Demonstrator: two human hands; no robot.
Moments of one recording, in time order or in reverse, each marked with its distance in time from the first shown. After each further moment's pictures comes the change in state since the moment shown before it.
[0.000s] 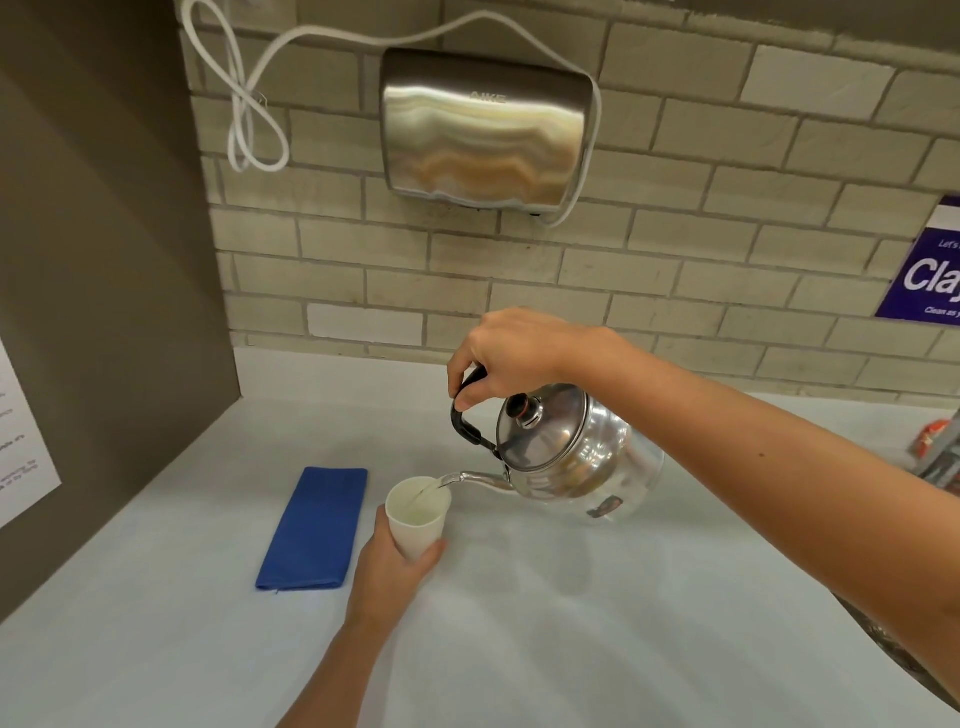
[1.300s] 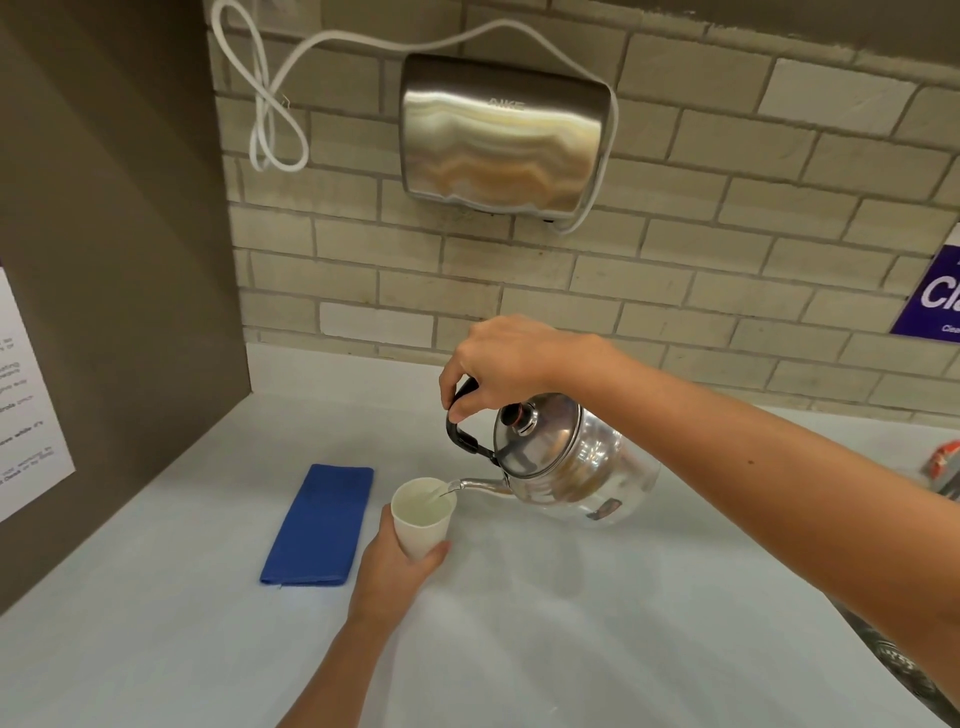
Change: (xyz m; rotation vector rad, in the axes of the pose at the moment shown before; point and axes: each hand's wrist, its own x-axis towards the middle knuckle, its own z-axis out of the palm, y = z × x) left_hand 0.001 0.002 0.001 0.007 -0.002 -0.029; right_hand 0.009 -0.011 0.001 -0.105 0.012 -0.127
